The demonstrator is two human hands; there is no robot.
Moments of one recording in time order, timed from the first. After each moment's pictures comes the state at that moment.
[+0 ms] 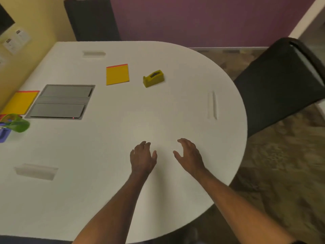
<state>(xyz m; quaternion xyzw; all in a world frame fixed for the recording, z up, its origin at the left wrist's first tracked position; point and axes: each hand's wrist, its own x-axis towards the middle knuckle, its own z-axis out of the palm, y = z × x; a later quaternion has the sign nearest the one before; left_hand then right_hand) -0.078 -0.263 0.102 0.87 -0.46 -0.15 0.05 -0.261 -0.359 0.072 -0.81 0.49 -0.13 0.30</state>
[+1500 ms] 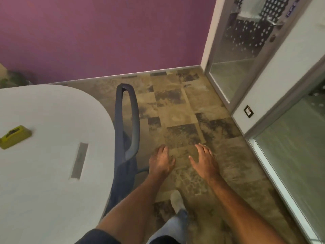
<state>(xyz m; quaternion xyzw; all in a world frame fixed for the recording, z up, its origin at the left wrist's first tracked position) -0.729 -0.805 0.109 0.75 -0.62 -0.21 0.08 -0.928 -0.835 0.104 -0.73 0.65 -0.11 0.18</state>
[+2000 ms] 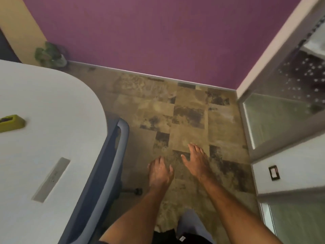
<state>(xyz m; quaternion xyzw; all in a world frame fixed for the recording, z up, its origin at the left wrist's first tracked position) -0.726 -1.067 0.100 0.87 -0.40 -0.24 0.16 -0.848 -1.194 0.114 -0.84 0.51 -0.02 0.17</state>
